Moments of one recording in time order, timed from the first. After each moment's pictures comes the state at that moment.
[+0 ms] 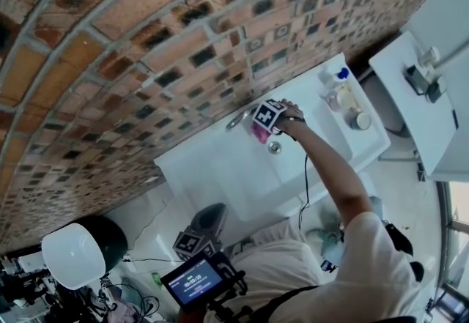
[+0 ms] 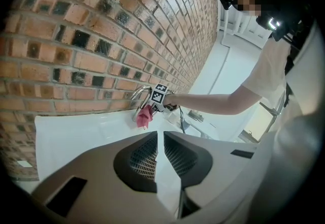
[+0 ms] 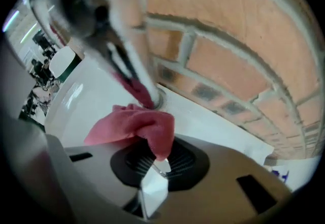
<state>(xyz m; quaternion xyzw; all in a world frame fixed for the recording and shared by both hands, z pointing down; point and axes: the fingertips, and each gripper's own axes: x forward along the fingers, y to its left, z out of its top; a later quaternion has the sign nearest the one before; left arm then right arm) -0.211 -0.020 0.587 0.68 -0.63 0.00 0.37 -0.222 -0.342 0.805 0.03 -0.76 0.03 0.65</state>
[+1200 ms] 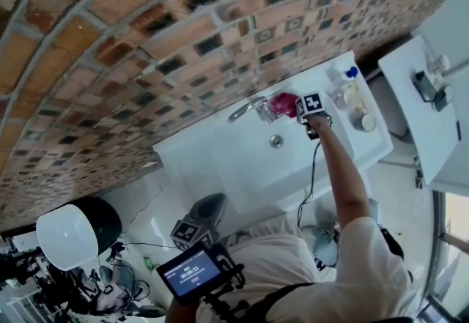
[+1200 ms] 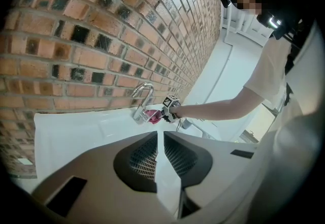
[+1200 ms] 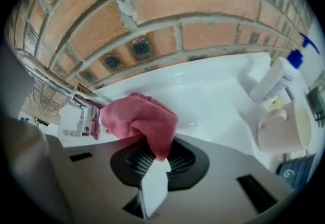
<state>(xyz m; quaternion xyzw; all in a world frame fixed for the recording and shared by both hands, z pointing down) -0.205 -0.029 0.594 0.67 -0.63 0.01 0.39 -0.125 -0.420 0.857 0.22 -0.76 0.30 0.54</state>
